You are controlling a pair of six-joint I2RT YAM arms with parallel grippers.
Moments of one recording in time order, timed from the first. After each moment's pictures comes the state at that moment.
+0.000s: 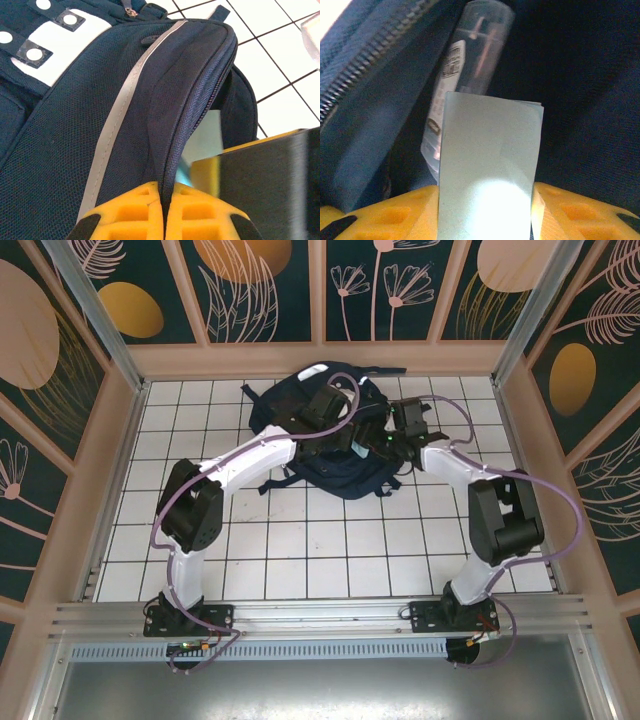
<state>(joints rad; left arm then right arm) -0.73 2.00 1.70 -0.43 -0.03 -0.32 0.36 1.71 1.13 -0.19 -0.33 0.76</state>
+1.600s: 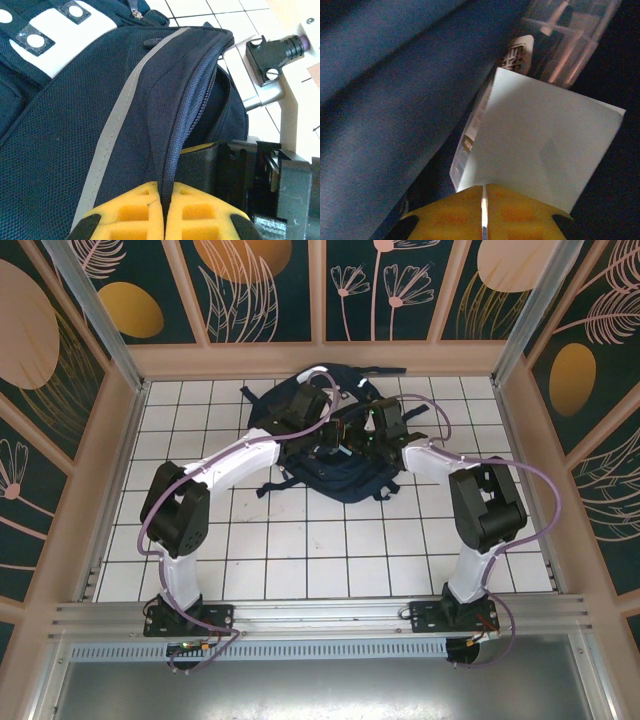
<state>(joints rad) -0.67 1.91 1.55 -0.32 0.11 -0.45 0.43 1.81 1.16 -0.06 -0.34 0.77</state>
